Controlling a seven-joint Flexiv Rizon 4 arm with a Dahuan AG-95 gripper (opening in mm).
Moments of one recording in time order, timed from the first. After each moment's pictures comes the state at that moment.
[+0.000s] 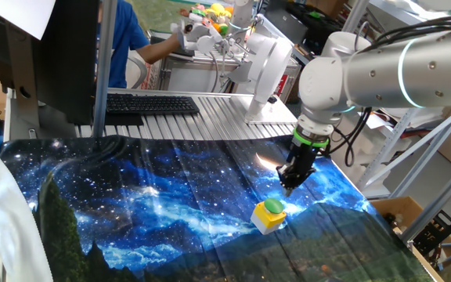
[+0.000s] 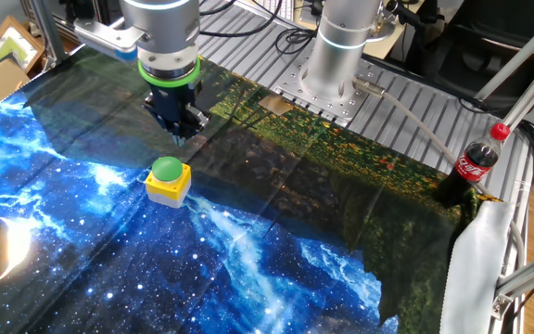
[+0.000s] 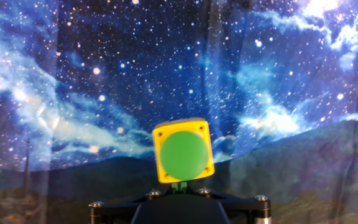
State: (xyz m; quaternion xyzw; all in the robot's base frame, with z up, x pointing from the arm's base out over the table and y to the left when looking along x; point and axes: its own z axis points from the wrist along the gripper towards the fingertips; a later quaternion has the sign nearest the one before) arm 0.523 -0.144 0.145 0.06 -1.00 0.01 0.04
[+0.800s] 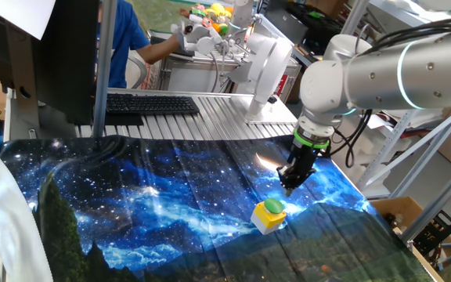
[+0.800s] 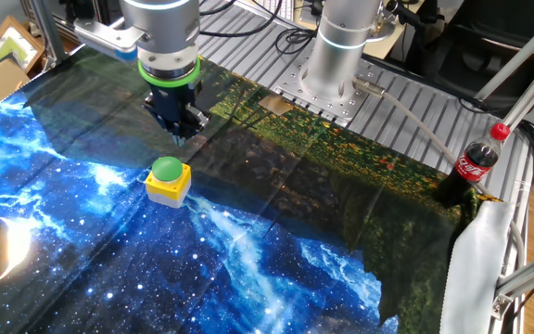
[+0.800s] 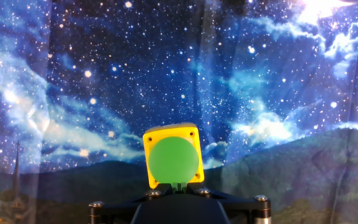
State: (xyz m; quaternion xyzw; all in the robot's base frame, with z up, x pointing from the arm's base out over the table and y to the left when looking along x) arm 0.528 -0.144 0.136 0.06 -1.00 0.01 0.03
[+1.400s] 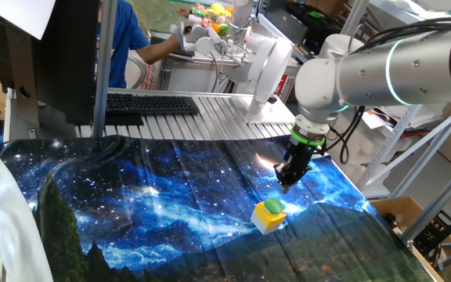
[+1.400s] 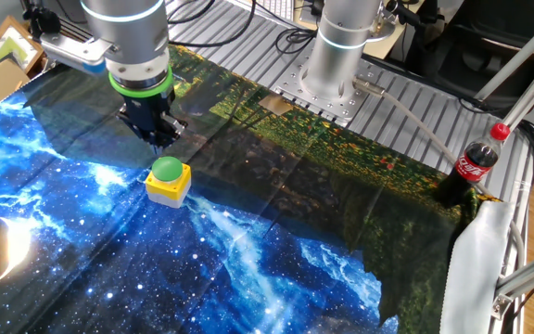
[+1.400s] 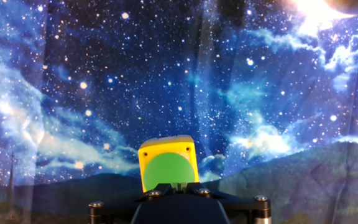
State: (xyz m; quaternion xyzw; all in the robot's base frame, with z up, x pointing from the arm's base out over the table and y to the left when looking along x) arm 0.544 -0.147 0.129 0.06 -1.00 0.01 0.03
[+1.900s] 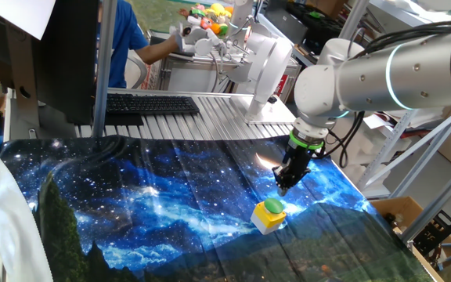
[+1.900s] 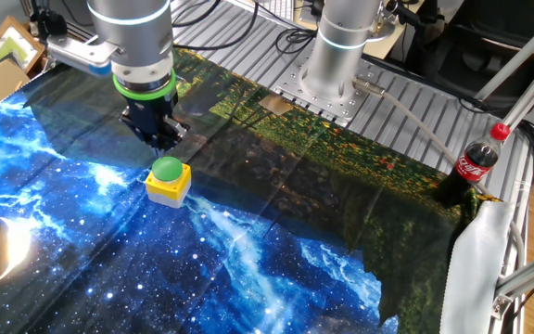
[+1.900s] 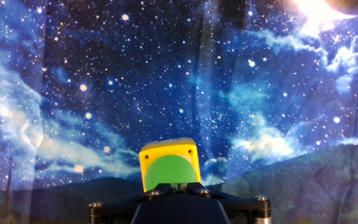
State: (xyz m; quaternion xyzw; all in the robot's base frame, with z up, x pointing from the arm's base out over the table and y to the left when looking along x) arm 0.544 -0.144 0.120 0.06 -1.00 0.00 0.02
